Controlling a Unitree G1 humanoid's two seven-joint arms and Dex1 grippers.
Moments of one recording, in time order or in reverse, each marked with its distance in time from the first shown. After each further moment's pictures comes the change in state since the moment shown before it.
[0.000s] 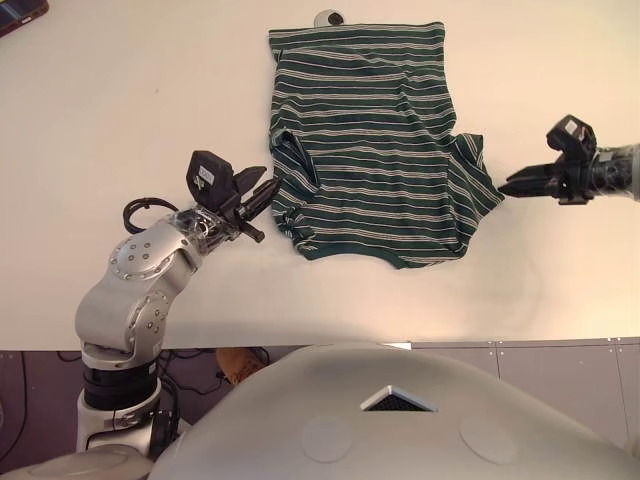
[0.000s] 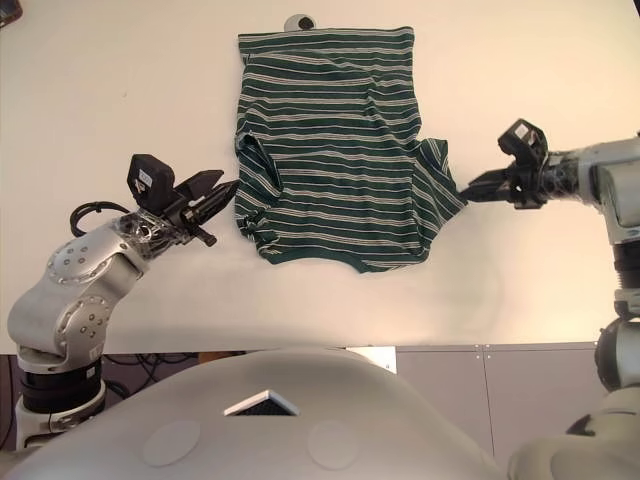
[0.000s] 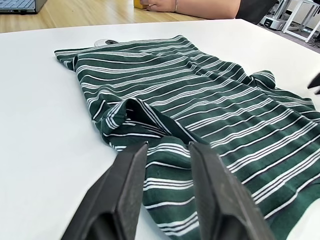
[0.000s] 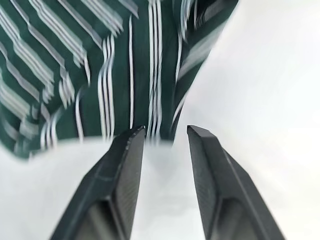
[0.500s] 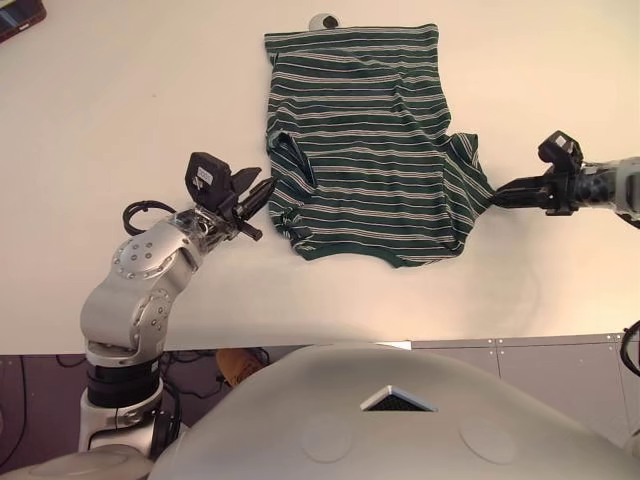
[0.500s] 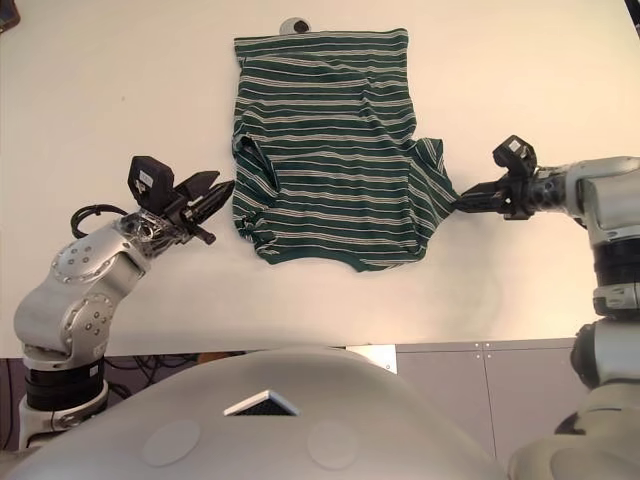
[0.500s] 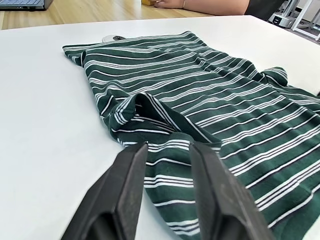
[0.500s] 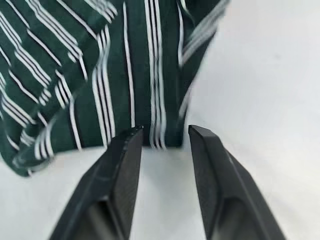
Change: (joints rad) left arm 0.001 -0.004 -0.008 0.039 0.026 -0.021 0.010; right arm -0.016 0.124 -0.034 0.118 -0.012 -0.020 -0.011
